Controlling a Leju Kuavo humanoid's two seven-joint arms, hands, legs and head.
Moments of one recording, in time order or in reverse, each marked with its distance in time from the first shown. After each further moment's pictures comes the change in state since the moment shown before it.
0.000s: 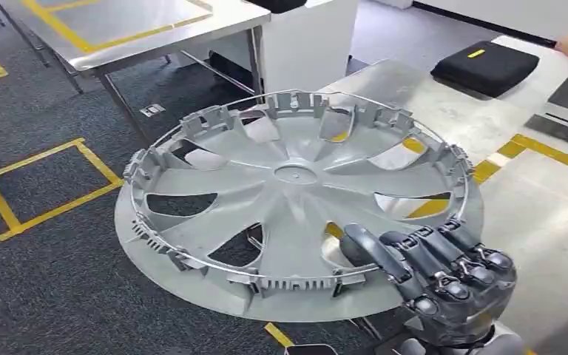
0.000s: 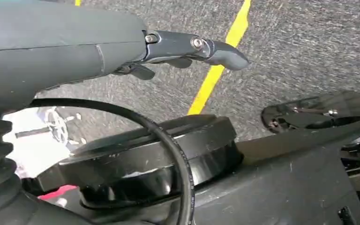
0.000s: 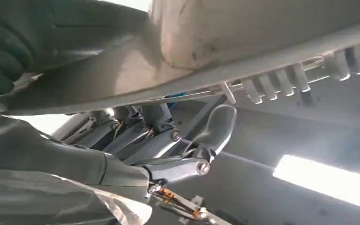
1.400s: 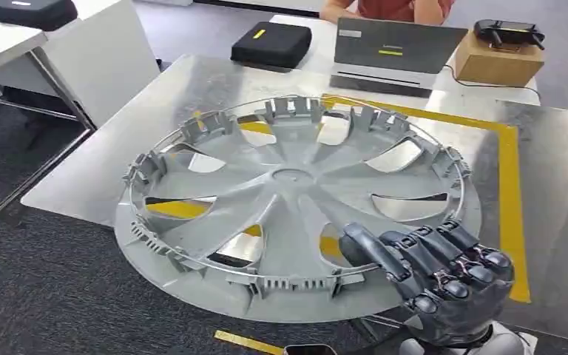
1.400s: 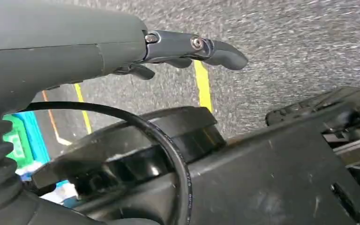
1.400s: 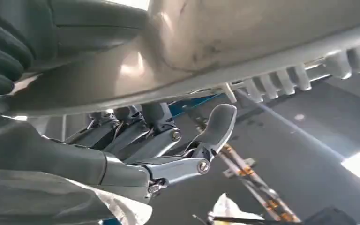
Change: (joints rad) left arm 0.001 -0.015 0.000 0.000 -0.026 -0.013 -0.009; right arm -0.012 -0.004 0.010 0.014 -0.004 0.000 0.010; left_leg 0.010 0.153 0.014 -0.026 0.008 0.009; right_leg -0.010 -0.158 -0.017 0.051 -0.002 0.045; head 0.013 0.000
